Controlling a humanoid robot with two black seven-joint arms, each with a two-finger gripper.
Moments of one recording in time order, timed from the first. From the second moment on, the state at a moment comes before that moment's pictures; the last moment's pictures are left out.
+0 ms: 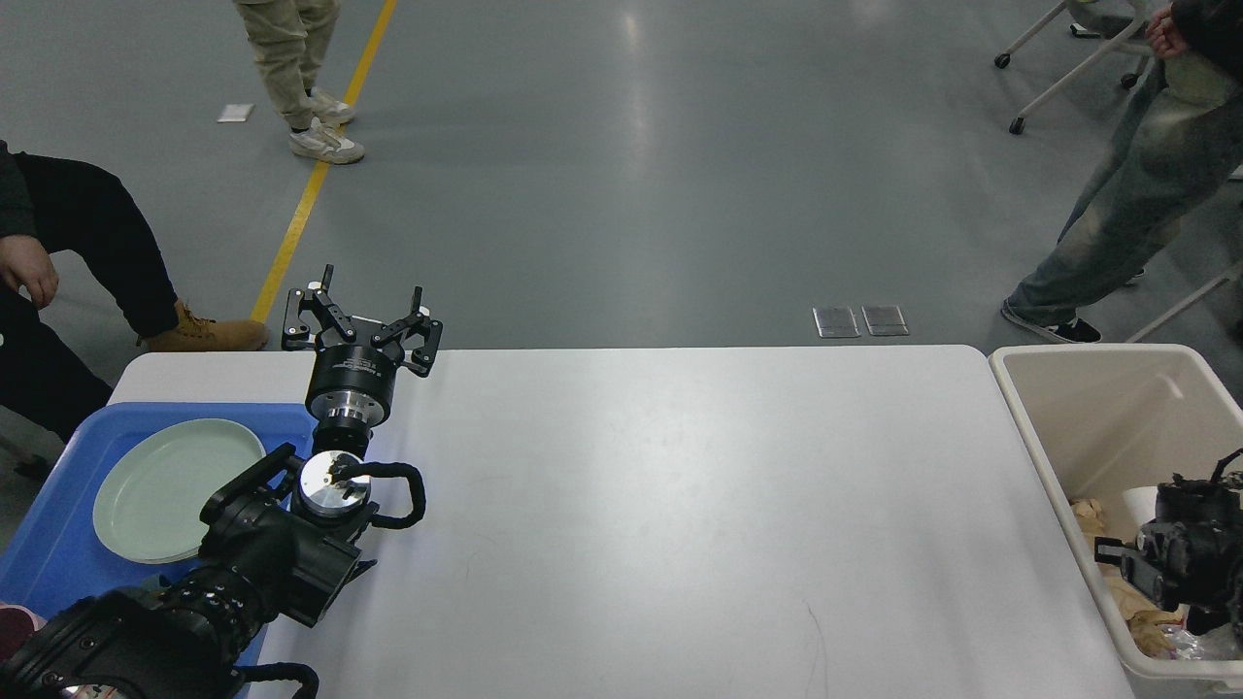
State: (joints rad) left arm -0.73 -0.04 -1.03 -0.28 -0.23 -0.53 -0.39; right arm 0.82 -0.37 -1.16 0.34 -0.27 0.17 -0.20
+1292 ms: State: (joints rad) left arm -0.73 -0.04 -1.03 -0.28 -0.23 -0.53 -0.39; right arm 1.17 -0.38 -0.42 0.20 -0.22 0.17 -0.20
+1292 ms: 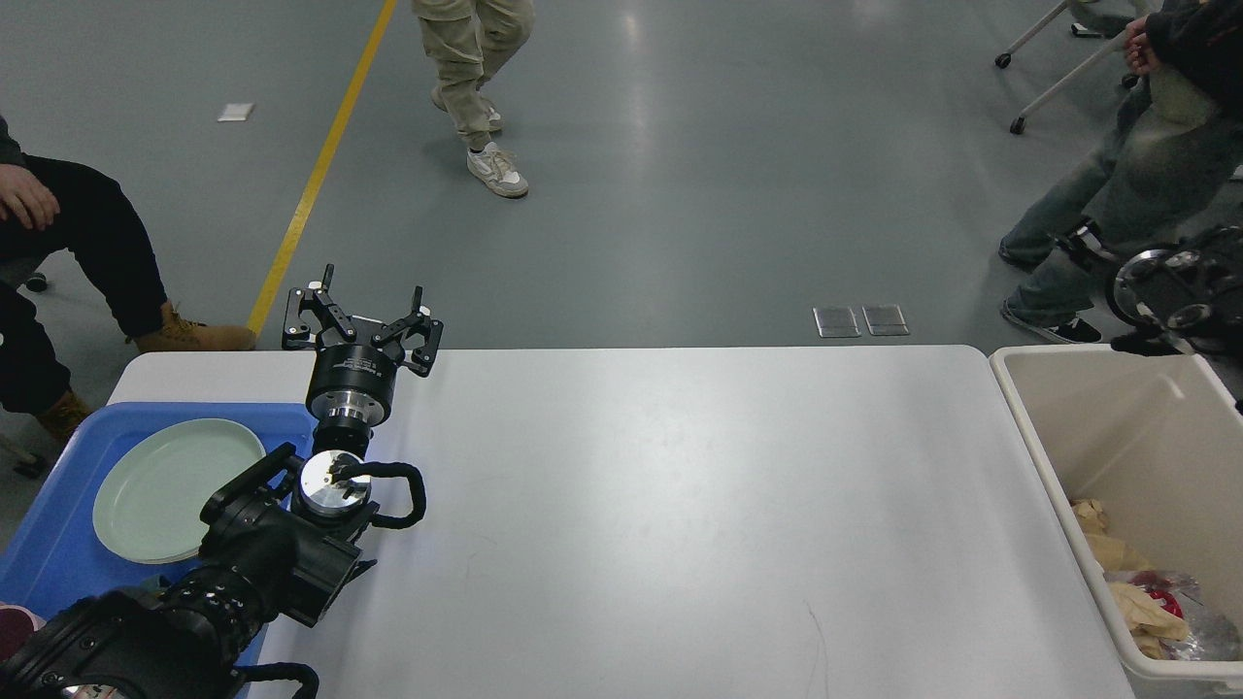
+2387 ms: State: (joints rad) left arm -0.73 -0.04 -1.03 -0.28 -0.23 -0.54 -0.39; right arm 1.06 -0.01 0.64 0.21 -0.07 0.19 -0.14
